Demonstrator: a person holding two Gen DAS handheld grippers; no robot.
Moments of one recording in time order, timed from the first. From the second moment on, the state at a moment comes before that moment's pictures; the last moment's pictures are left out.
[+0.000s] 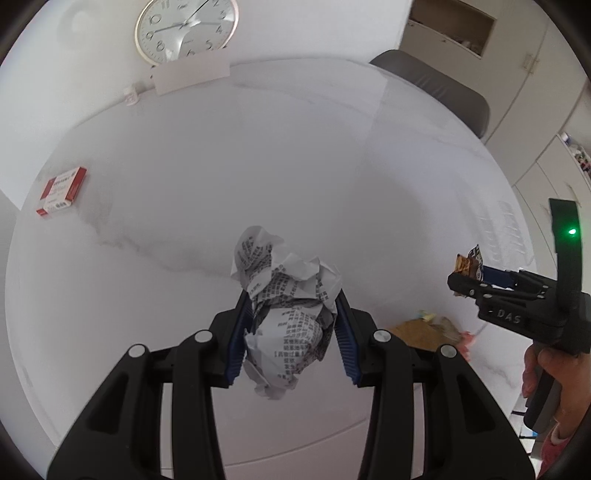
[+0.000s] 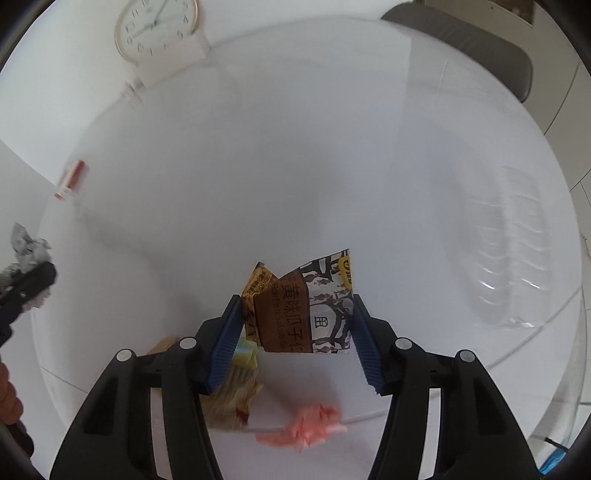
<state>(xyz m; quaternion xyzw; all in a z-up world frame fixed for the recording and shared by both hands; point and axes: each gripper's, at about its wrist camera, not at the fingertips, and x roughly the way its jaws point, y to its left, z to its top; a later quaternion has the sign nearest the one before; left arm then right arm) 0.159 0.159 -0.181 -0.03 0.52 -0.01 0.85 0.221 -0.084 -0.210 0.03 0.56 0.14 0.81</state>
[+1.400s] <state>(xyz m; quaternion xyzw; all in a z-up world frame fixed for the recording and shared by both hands) -0.085 -0.204 -0.202 0.20 0.56 -0.41 0.69 -0.185 -0.344 -0.255 0.18 0.59 -0.13 0.78</state>
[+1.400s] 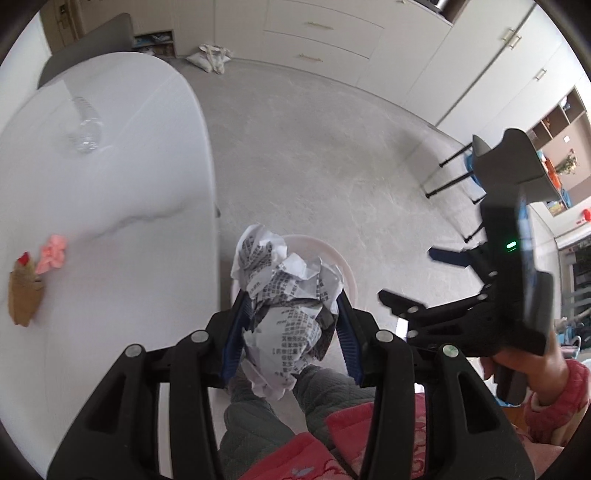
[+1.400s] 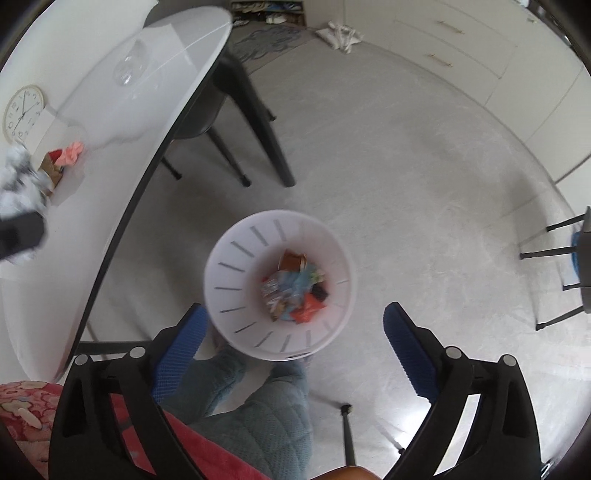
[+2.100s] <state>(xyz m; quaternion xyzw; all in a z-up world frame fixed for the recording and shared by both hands) -0.093 -0.218 -0.195 0.18 0.55 -0.39 0.72 -0.193 -0.382 -0.217 0.19 0.56 -0.14 0.80</state>
